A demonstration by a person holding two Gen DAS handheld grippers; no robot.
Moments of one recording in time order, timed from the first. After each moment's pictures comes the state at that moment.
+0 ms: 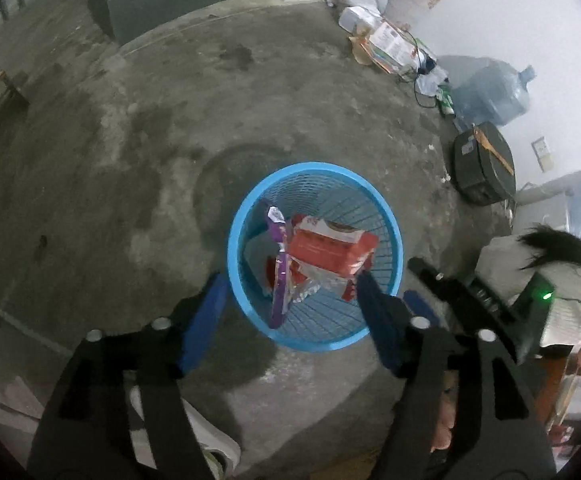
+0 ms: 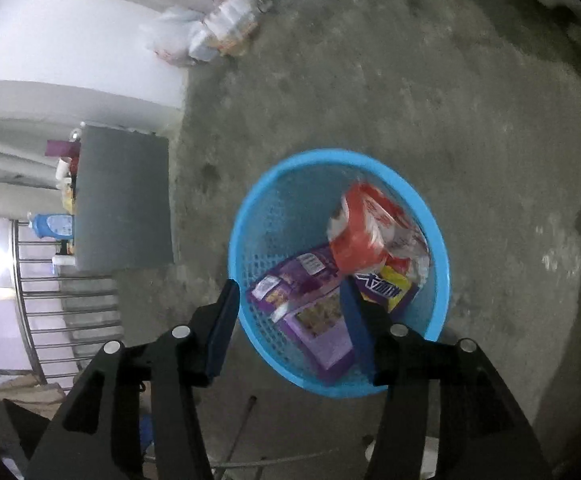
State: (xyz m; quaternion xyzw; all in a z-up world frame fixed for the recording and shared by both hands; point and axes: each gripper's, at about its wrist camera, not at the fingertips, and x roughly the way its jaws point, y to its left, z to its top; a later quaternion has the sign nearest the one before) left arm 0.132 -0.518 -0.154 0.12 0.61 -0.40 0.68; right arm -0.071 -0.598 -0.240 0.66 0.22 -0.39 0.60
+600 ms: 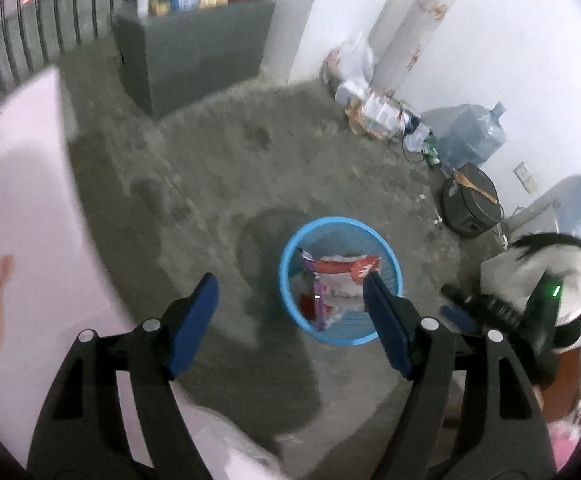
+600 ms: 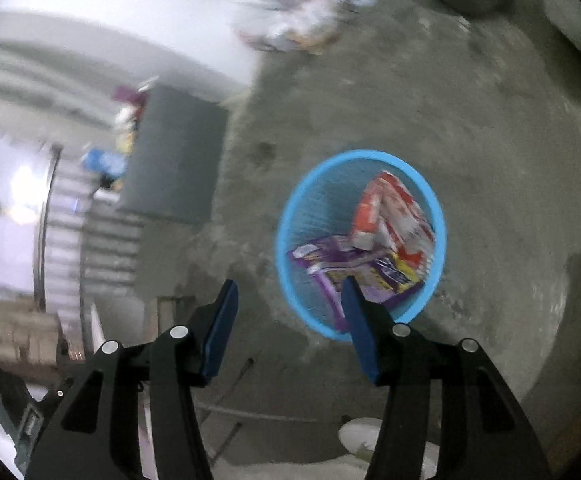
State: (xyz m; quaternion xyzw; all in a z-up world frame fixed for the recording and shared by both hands) left arm 0.125 -0.397 -0.037 0.11 0.48 -0.42 0.76; right arm -0.090 -0.547 -0.140 0.57 0.24 -0.31 0.72
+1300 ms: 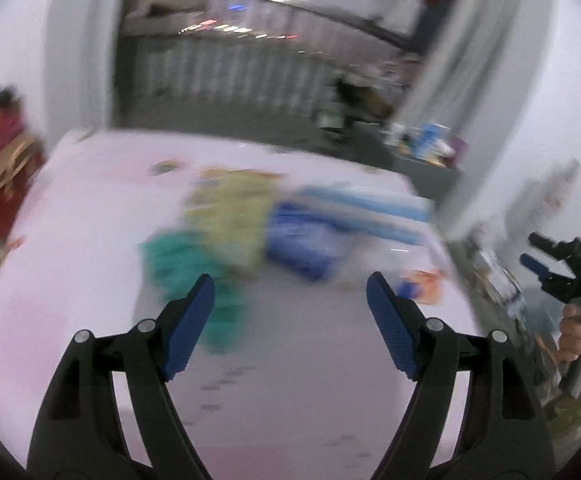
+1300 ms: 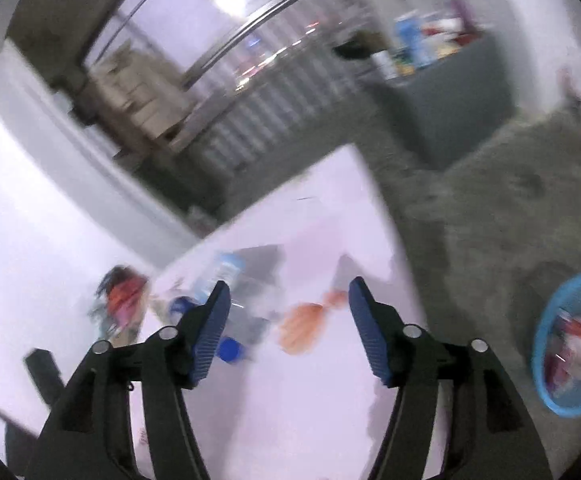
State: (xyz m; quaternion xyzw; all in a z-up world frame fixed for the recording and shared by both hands) left arm 0.166 0.063 0.026 -0.10 0.36 -0.15 0.91; right arm 0.188 -0.326 0.042 0.32 0.32 0.05 0.89
